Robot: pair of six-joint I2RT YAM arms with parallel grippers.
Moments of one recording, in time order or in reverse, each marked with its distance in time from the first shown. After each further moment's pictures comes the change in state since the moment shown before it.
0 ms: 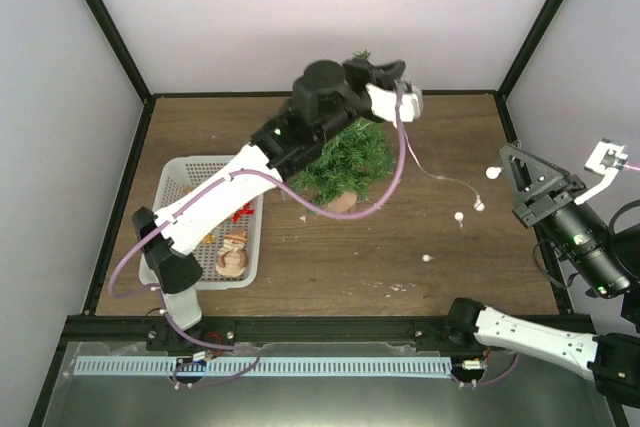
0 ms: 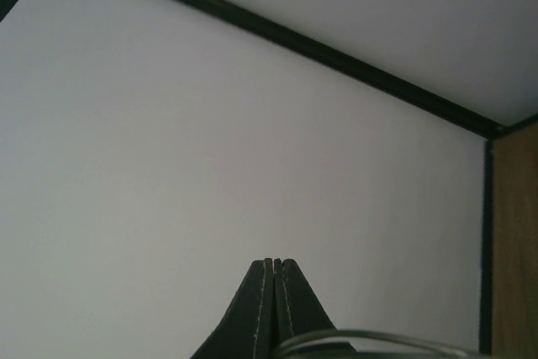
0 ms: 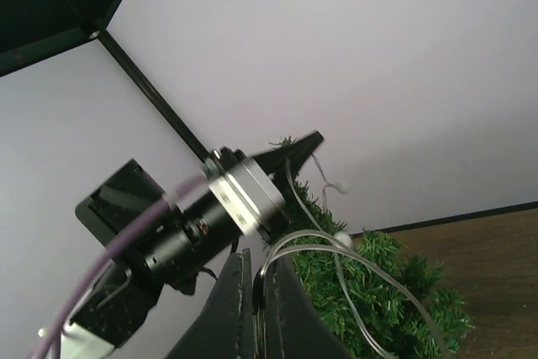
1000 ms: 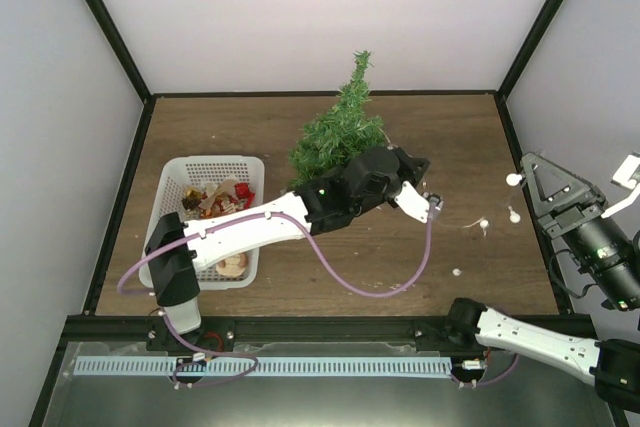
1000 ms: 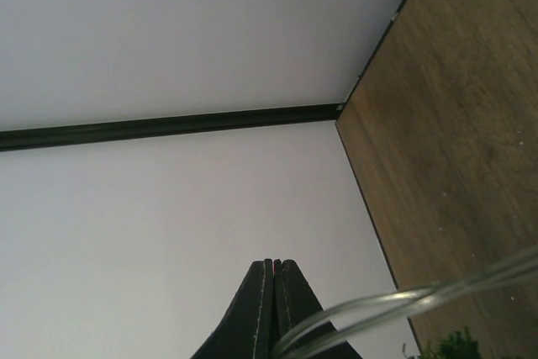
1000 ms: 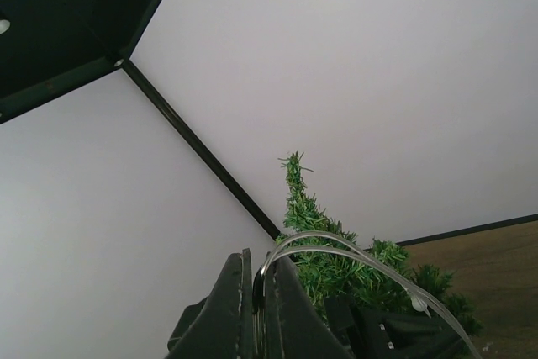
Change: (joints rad) left arm -0.259 -0.036 -0.439 0.078 -0.118 0.375; right arm 0.000 -0.099 -0.045 0.020 -0.007 0.021
